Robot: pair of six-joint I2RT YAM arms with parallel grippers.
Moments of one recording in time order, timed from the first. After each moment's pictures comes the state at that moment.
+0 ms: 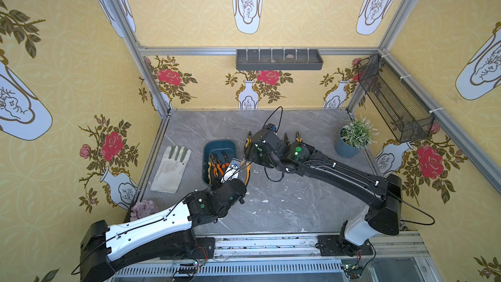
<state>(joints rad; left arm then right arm) -1.13 0.94 0.65 -0.47 -0.83 -0.34 1.11 1.62 1.57 -0.73 0.24 1.10</state>
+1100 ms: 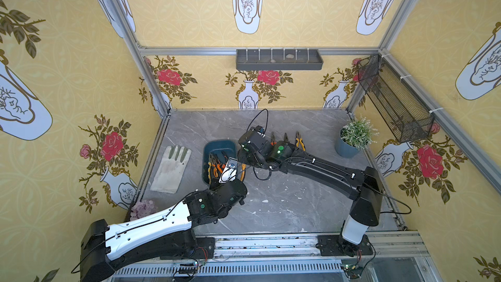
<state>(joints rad) -1.14 0.94 0.66 -0.52 -0.90 -0.43 1.13 1.78 1.65 -0.69 0.22 1.09</state>
